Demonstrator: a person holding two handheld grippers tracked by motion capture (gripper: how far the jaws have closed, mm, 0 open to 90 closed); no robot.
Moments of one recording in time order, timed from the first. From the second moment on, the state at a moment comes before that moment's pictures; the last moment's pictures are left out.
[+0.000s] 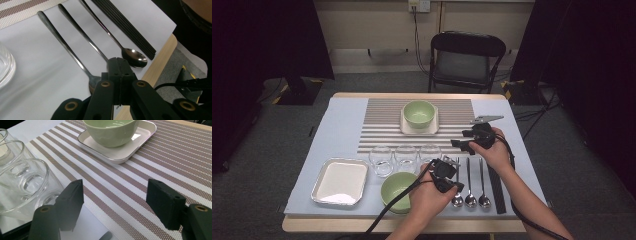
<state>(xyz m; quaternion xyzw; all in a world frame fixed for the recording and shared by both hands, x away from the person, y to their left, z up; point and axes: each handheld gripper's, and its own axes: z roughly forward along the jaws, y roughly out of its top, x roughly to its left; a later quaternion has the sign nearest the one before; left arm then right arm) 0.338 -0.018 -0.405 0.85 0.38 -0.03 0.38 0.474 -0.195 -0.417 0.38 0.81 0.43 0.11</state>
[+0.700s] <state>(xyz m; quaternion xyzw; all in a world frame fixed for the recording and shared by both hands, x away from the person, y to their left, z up) 0.333 -0.028 -0.426 0.85 0.39 -0.02 0.37 0.470 -0.196 -0.421 0.38 0.81 0.43 0.11</state>
